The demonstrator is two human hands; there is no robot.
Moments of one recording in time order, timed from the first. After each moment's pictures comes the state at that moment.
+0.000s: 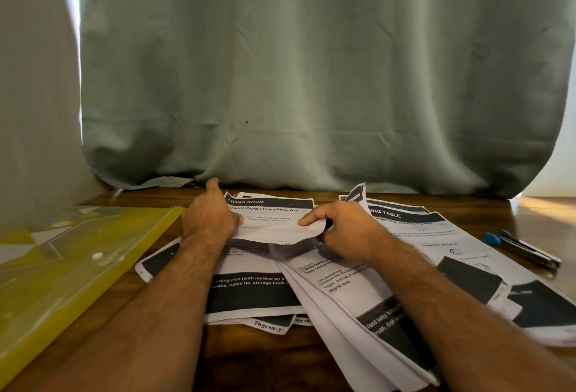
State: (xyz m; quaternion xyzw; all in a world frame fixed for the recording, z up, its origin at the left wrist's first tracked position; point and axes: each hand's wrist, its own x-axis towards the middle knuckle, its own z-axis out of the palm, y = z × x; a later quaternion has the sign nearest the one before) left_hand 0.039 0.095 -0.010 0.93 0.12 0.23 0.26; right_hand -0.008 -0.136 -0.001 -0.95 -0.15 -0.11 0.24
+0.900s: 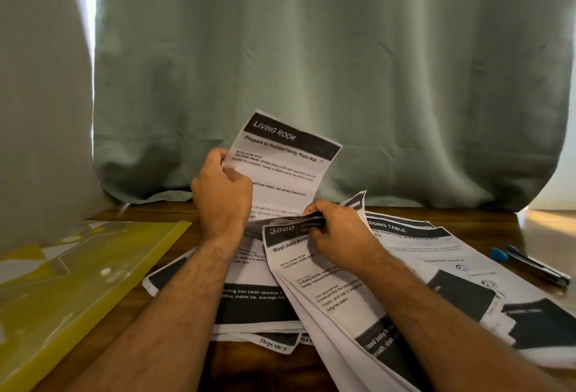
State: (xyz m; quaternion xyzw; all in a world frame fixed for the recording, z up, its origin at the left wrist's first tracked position) left_hand -0.005 0.066 0.039 0.72 0.00 0.50 0.49; right_hand -0.012 -0.119 0.005 -0.91 -0.19 -0.23 0.29
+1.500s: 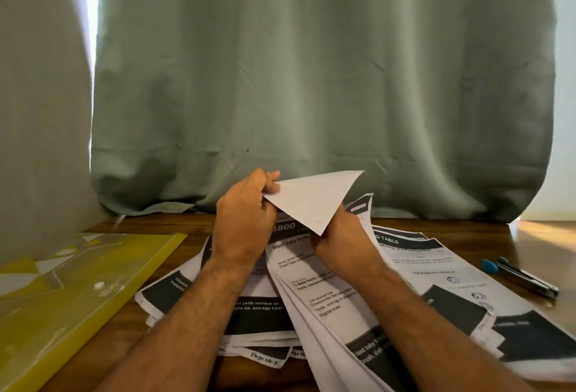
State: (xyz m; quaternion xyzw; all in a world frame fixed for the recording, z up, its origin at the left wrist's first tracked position) left_hand -0.012 0.047 0.027 0.72 -0.22 0.57 0.33; right_hand -0.012 -0.125 0.010 -0.88 -0.18 -0.33 0.29
